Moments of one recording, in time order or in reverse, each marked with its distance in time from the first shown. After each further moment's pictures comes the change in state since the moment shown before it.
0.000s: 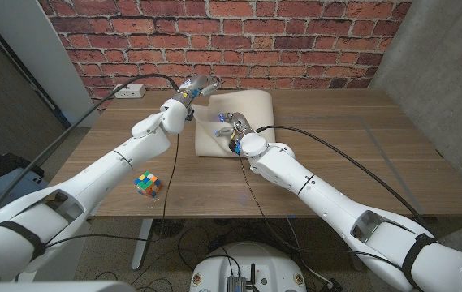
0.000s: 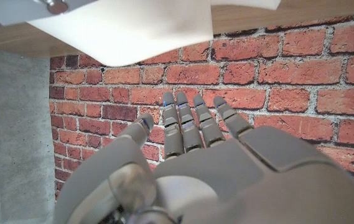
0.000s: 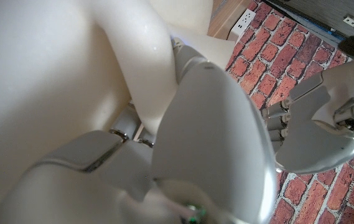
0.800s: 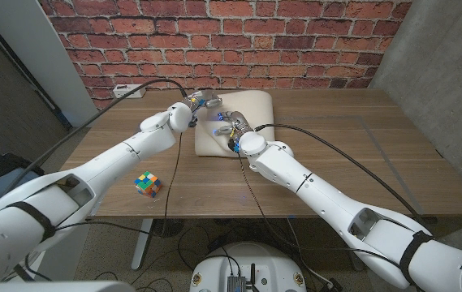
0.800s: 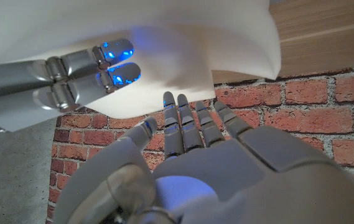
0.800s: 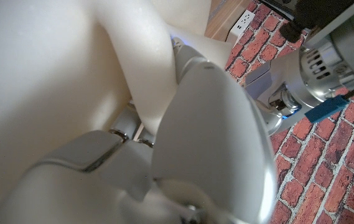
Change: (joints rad) left arm -0.113 -0.032 0.126 0.159 -0.027 0.008 -0.121; left_hand -0.023 -0.004 0.059 0.059 -0.004 -0.009 -0.009 -0.005 -0.003 -0.016 -0.009 -0.015 -0.005 -0.064 -0.008 -0.012 -0.007 -0.050 -0.014 -0.011 0.000; right arm 0.014 0.013 -0.001 0.027 -0.015 0.010 0.011; right_hand 0.000 0.000 0.000 0.000 0.000 0.000 0.000 0.000 0.000 0.000 0.000 0.000 0.000 0.000 0.000 0.000 0.000 -0.007 0.003 0.007 0.001
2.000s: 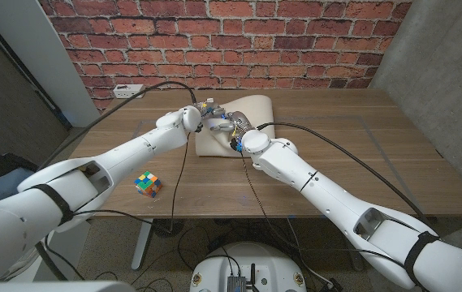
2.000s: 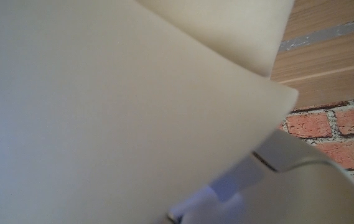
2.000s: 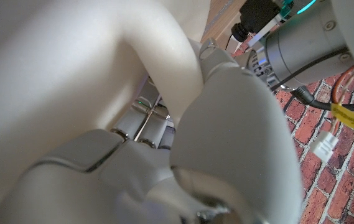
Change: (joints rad) left arm -0.109 -0.081 0.151 0.165 0.031 0.090 -0.140; left_hand -0.055 -0.015 0.004 0.048 0.000 -0.018 0.028 -0.007 0.000 0.002 0.020 -0.003 0.000 0.014 0.018 0.009 0.000 -0.025 -0.004 0.000 0.000; right arm -0.002 -0.032 0.010 -0.073 0.022 -0.076 0.023; right_hand -0.303 -0.031 -0.081 0.106 -0.055 -0.082 0.013 -0.036 0.000 -0.089 0.044 -0.040 0.000 -0.130 0.047 -0.061 0.011 -0.042 0.024 0.063 -0.091
